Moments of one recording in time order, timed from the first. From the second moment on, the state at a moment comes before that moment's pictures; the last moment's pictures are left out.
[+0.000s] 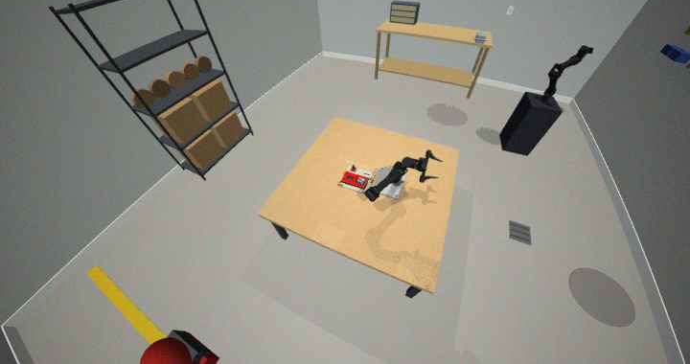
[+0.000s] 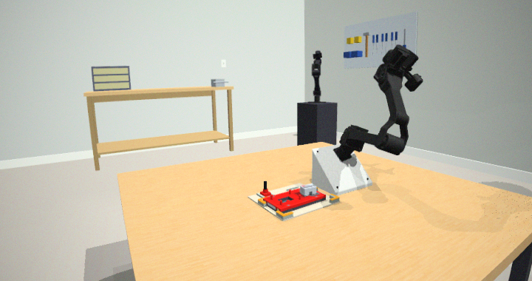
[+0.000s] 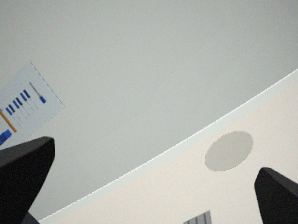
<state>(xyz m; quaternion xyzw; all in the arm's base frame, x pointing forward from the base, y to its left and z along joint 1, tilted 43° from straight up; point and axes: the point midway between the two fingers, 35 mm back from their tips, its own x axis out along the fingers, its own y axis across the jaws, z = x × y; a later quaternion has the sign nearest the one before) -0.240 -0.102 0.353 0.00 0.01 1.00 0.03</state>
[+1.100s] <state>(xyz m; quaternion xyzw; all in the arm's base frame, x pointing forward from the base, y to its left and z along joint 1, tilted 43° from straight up) -0.131 -0.285 0.259 -0.12 -0.20 0.89 -0.40</state>
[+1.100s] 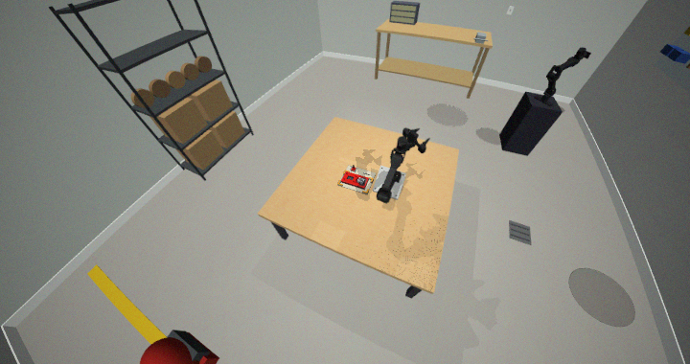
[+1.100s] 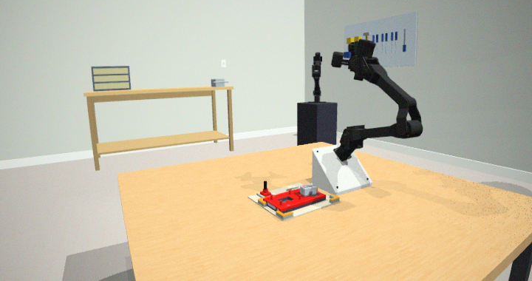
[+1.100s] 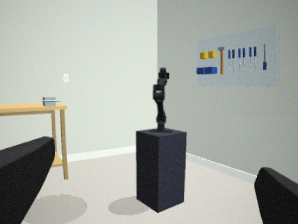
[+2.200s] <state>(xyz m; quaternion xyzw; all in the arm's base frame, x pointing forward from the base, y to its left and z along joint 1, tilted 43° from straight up) 0.098 -0.292 0.146 -0.21 -0.41 0.50 -0.73</state>
